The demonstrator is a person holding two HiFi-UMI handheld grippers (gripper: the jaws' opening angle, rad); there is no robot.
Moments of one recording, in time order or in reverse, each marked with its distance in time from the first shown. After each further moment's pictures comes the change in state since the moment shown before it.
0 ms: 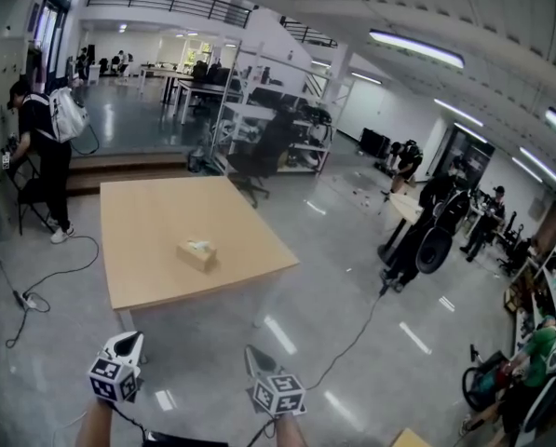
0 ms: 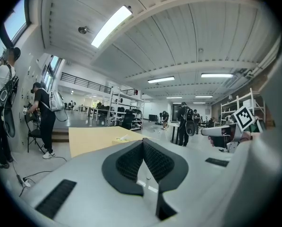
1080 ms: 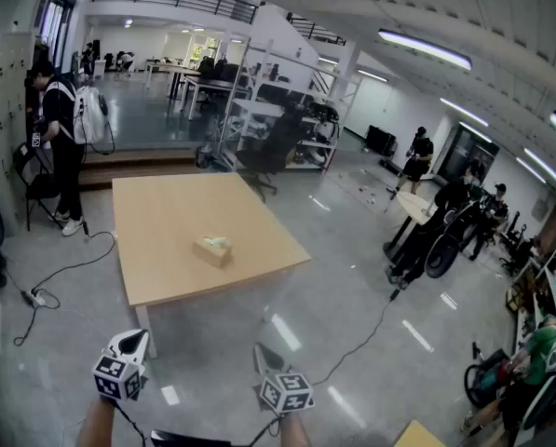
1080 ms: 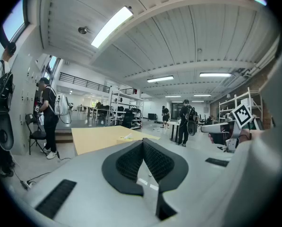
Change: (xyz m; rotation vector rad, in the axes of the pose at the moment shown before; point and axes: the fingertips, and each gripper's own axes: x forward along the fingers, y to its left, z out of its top) left arm -0.042 0.032 0.004 0.016 0.020 -0.019; right arm -0.003 0.046 0.005 0.014 -0.012 -0.033
